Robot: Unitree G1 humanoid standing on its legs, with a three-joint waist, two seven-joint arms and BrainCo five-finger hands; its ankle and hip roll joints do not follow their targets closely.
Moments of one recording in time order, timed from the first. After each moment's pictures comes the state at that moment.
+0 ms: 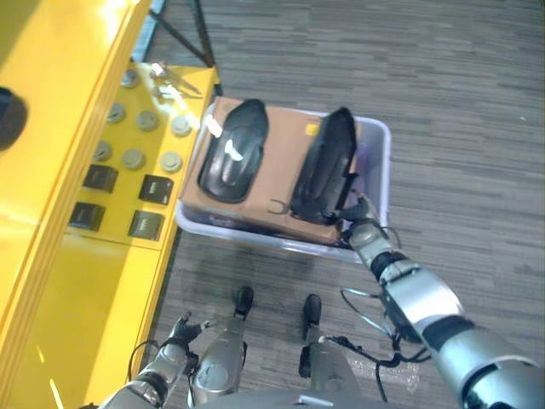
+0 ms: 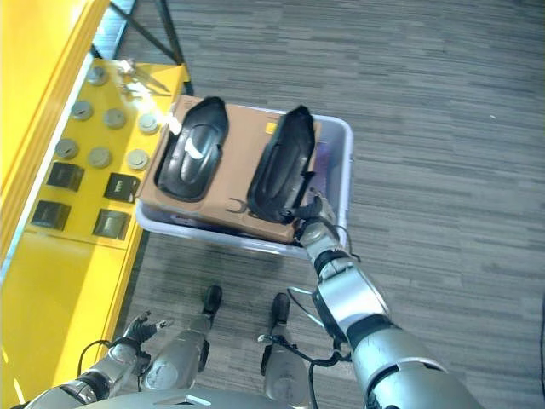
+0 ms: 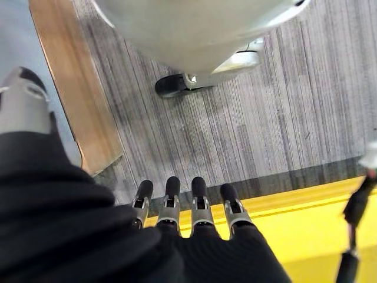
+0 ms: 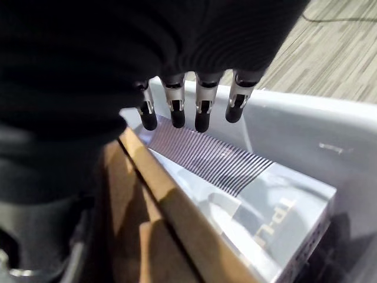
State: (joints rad) left arm -0.17 0.20 -0.46 1.20 -0.07 -0.09 0.21; right arm -0.94 -0.32 0.39 1.44 -0.05 0.00 -0.38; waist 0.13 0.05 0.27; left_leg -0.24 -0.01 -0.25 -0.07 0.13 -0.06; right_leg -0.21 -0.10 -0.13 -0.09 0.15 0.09
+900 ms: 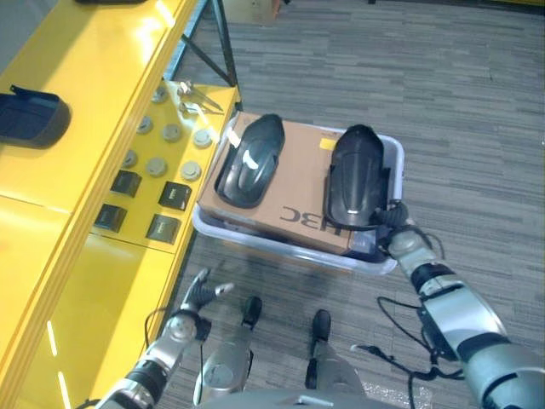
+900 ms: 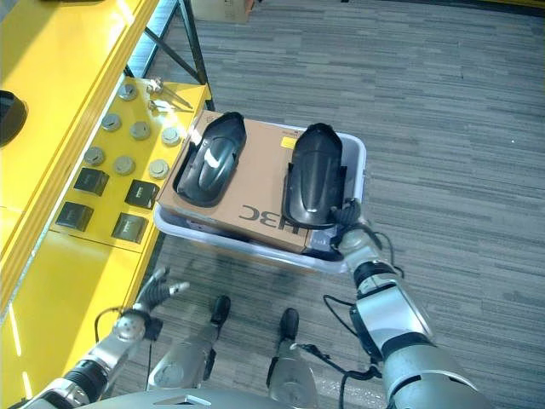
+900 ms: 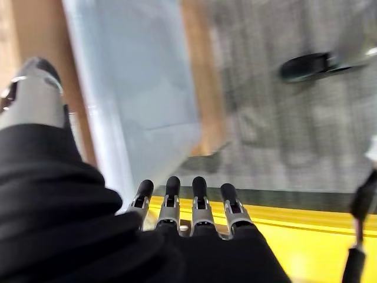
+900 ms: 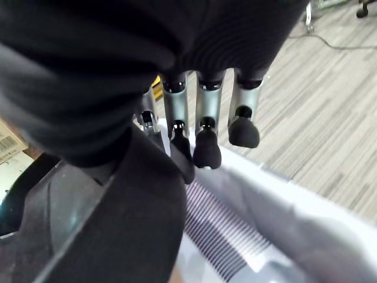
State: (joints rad) left arm -0.12 0.31 -0.45 0.61 -0.15 -0.12 0.18; right arm -0.75 -0.53 0.35 1.21 -0.10 -0.03 -0.33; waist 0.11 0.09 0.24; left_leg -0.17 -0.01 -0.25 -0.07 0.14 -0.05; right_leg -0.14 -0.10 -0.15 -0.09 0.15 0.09
